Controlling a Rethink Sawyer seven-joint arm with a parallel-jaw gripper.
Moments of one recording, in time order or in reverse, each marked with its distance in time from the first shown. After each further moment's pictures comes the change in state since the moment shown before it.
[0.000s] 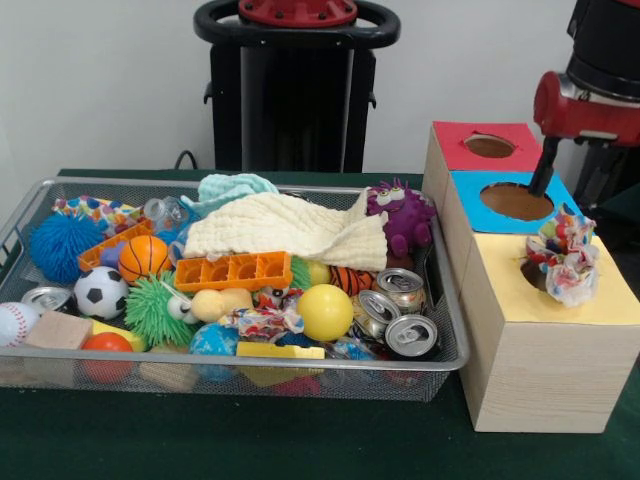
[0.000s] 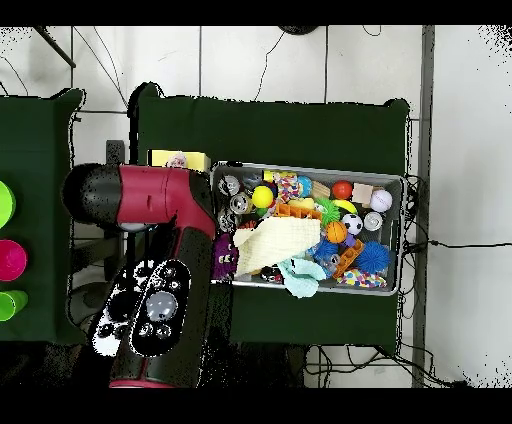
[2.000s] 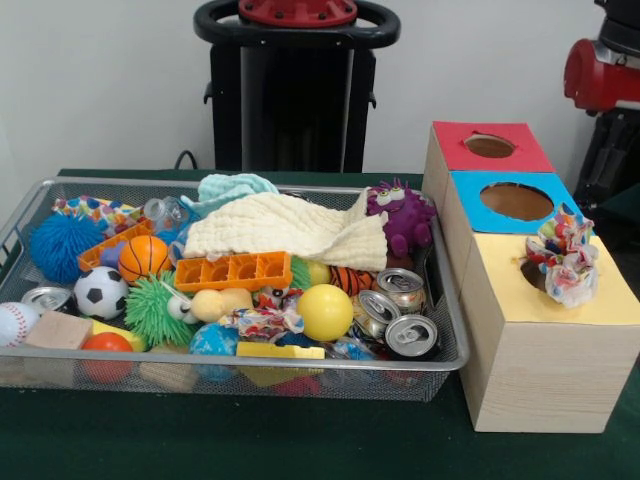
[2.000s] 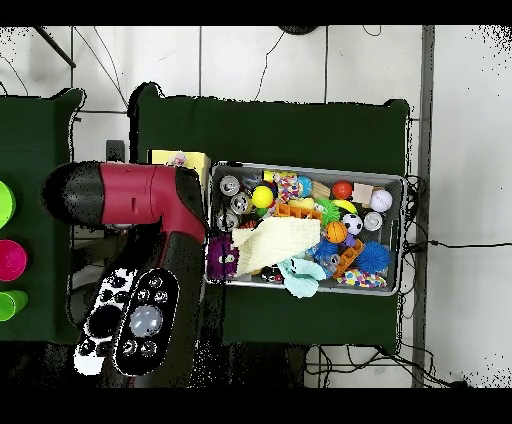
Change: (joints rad) arm 0.020 -0.025 -0.012 -0.018 -0.004 -0.069 0.000
